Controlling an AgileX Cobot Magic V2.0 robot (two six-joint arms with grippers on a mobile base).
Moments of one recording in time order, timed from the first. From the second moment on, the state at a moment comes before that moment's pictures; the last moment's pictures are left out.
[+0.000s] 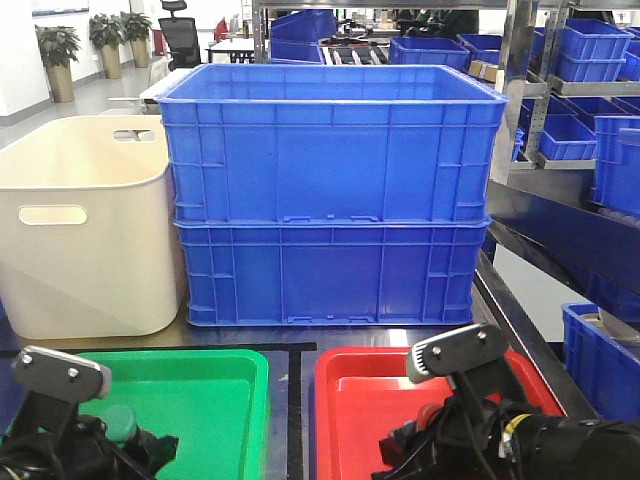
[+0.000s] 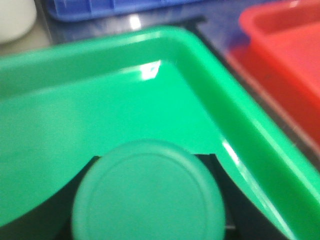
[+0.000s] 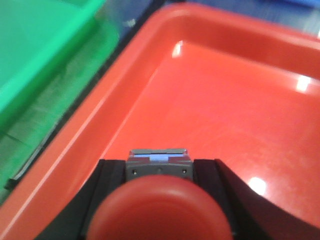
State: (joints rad) left arm -0.42 1.33 -0.64 0.00 -0.03 -0.08; right arm 0.47 1.41 -0.85 0.17 0.24 -0.11
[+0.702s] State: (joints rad) left arm -0.42 1.39 -0.64 0.00 -0.04 -0.08; right arm 0.47 1.48 -0.86 0.18 0.27 -0.09
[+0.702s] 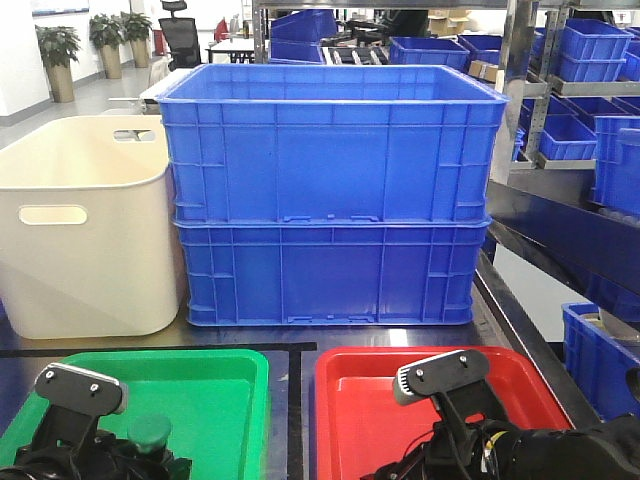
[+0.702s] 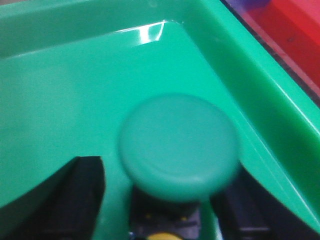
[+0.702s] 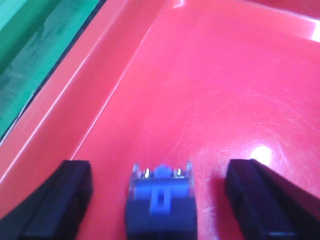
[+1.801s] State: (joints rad) left arm -0.42 0.43 -0.64 0.00 0.29 -0.08; right arm 0.47 0.71 -0.75 0.12 0.45 -0.07
